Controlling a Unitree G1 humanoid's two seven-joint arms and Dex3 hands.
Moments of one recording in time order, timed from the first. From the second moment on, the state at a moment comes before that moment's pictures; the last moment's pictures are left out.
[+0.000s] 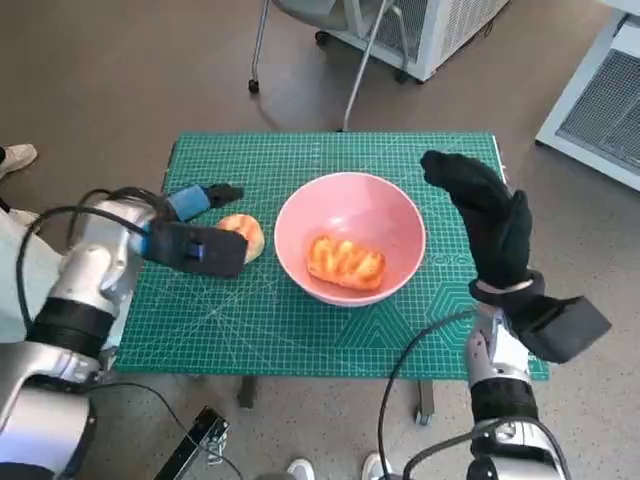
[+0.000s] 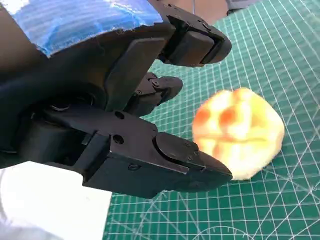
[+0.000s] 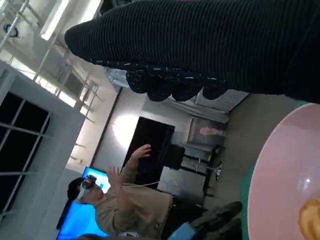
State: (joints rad) left arm -0.94 0.64 -0.53 0.79 0.84 -0.07 -0.52; right arm -0.69 -0.09 -0.22 0.84 0.33 -0.87 0.61
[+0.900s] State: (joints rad) left arm -1.03 0.54 -0.68 1.17 0.92 -0.35 -0.10; right arm -0.67 -0.09 -0.23 0.81 0.33 -0.87 0.61
